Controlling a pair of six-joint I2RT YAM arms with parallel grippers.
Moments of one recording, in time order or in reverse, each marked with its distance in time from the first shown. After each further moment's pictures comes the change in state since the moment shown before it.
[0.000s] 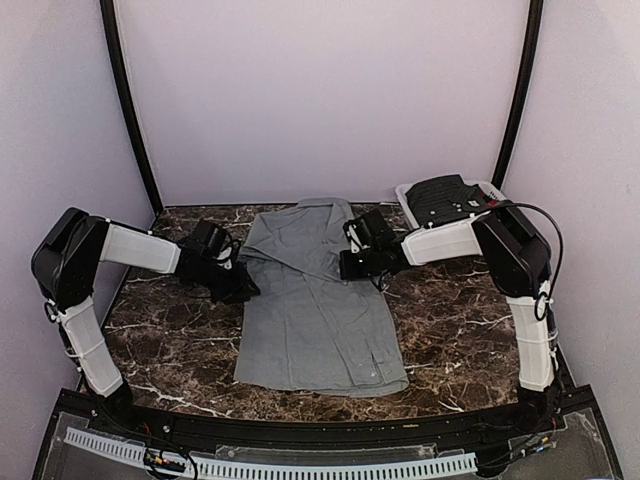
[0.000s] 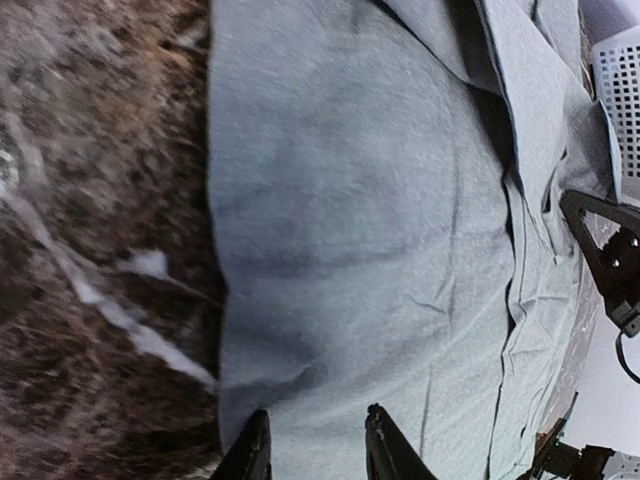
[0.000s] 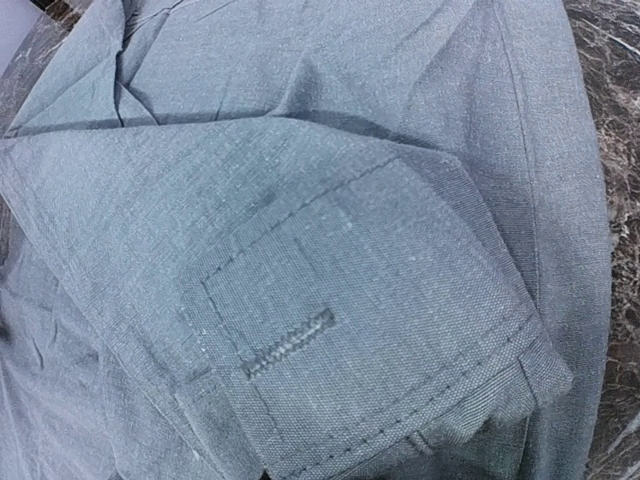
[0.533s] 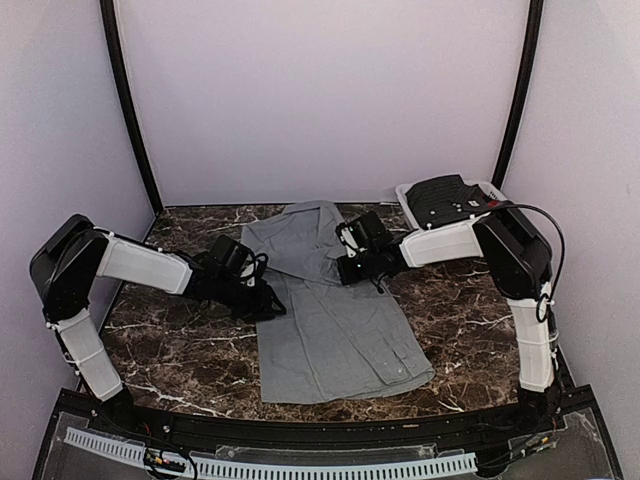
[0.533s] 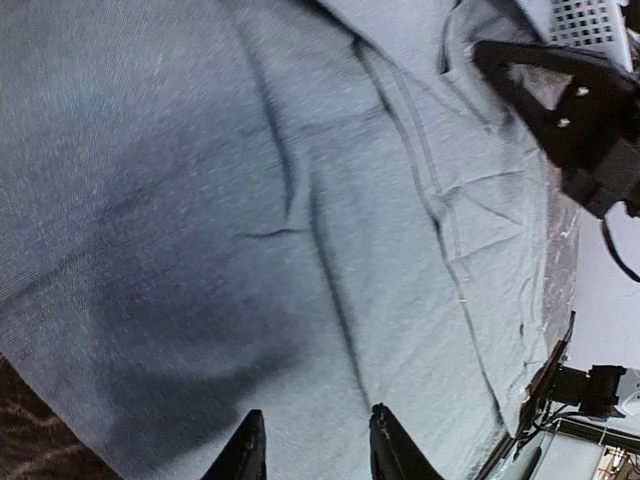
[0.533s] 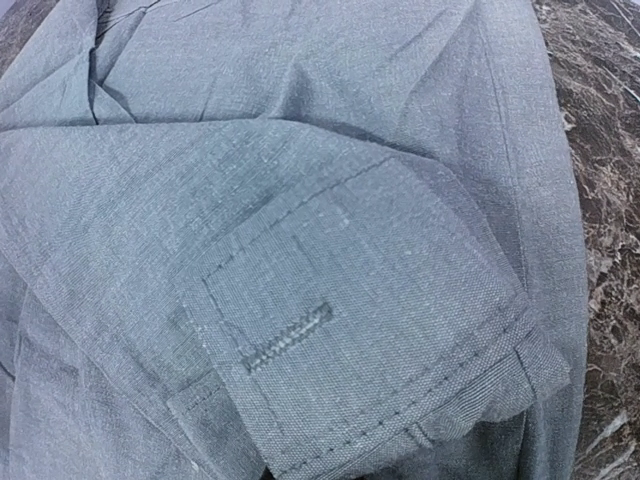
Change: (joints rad) left arm -0.192 -0.087 -0.085 0.091 0.041 -0.036; right arm 0.027 -0.020 -0.015 -0.028 0.040 -0.163
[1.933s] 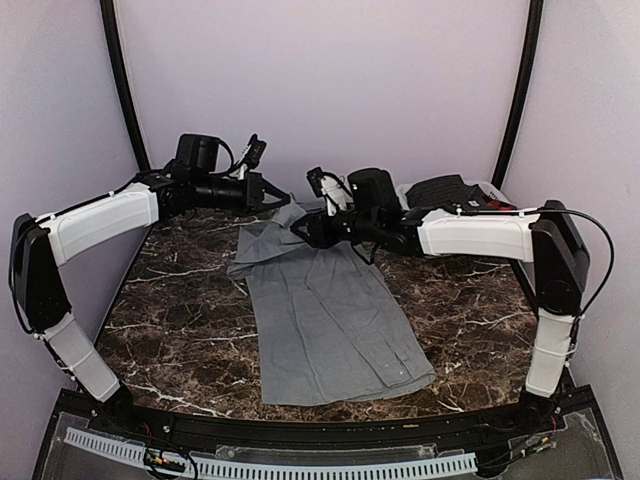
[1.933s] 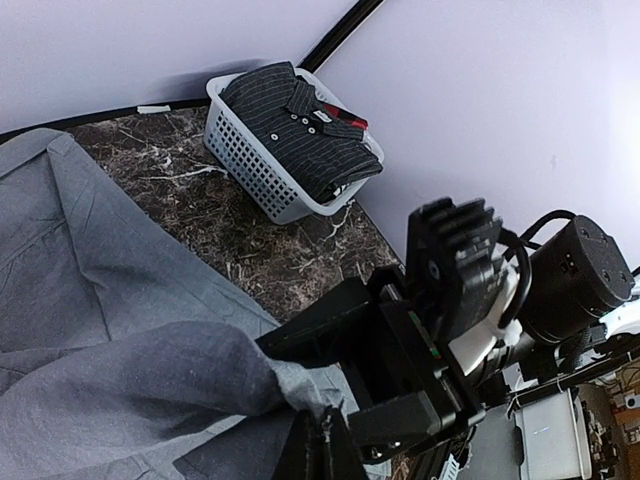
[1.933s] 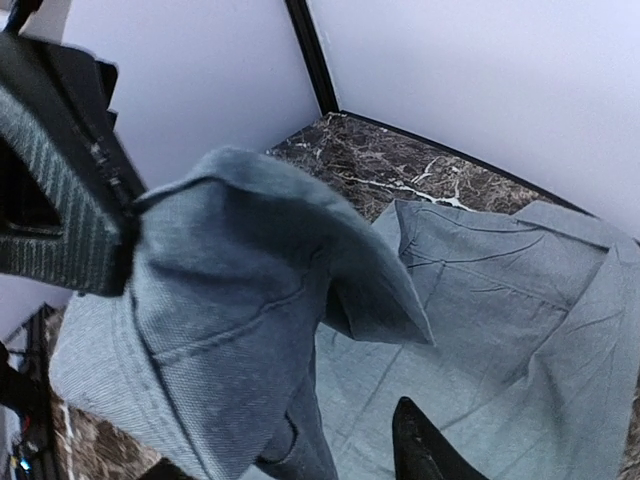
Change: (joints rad) left arm 0.115 -0.100 0.529 -0.158 0.240 0.294; right arm 0.118 -0.262 0.014 0.208 -0.250 -0.044
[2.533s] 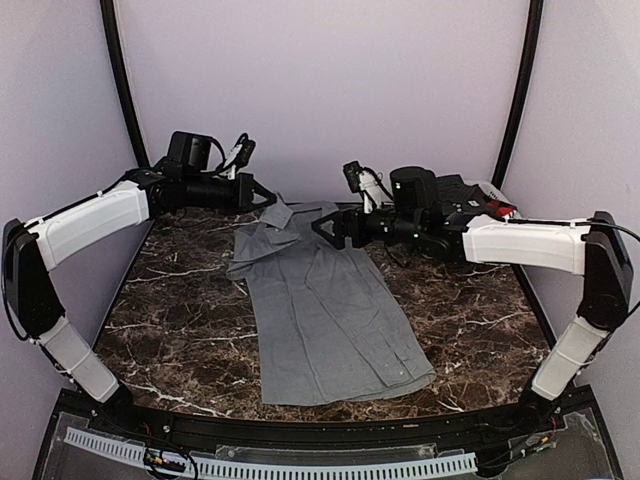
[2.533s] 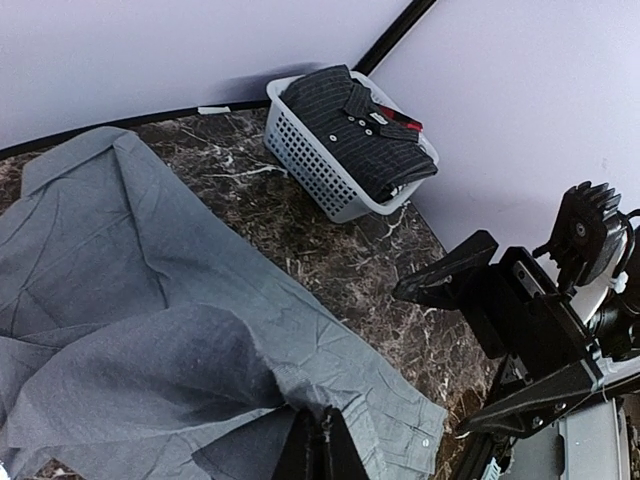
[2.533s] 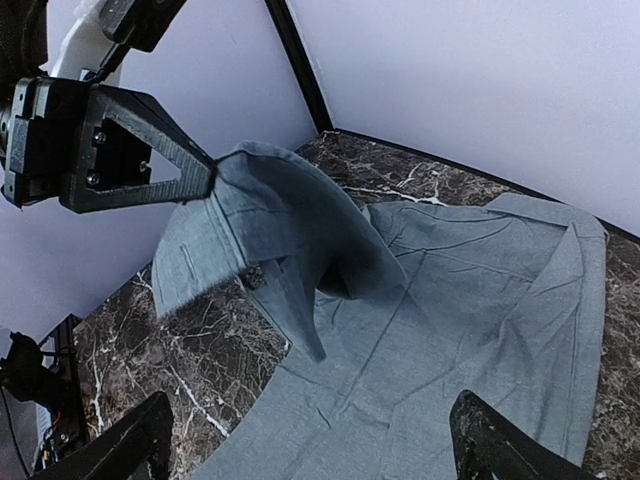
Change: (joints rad) left arm 0.023 -0.046 0.000 -0.104 -0.141 0.085; right arm -0.051 -0.257 -0.244 0.039 -0.027 0.056
